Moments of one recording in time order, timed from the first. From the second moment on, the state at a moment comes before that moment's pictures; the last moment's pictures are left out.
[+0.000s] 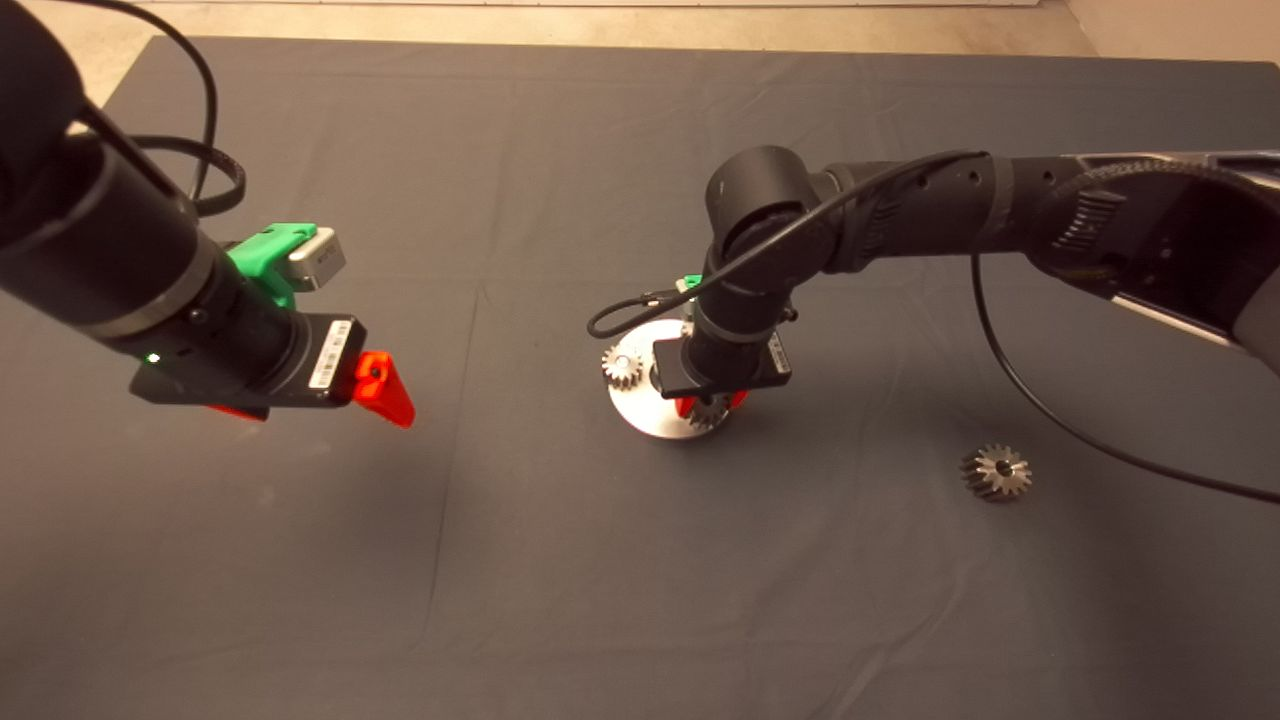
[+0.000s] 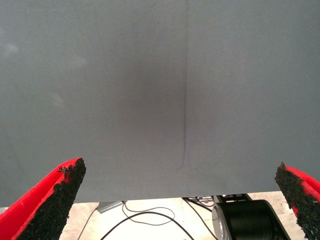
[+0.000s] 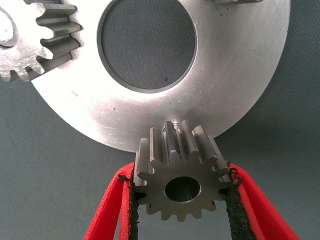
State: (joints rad) left arm -0.70 2.16 -0.69 0.02 1.49 -1.44; right arm 0.33 2.89 -1.28 -0.24 -1.55 1.51
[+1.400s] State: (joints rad) left arm -0.70 2.16 -0.71 0.02 1.49 -1.42; right arm 0.32 2.91 -1.29 -0.25 -1.54 1.52
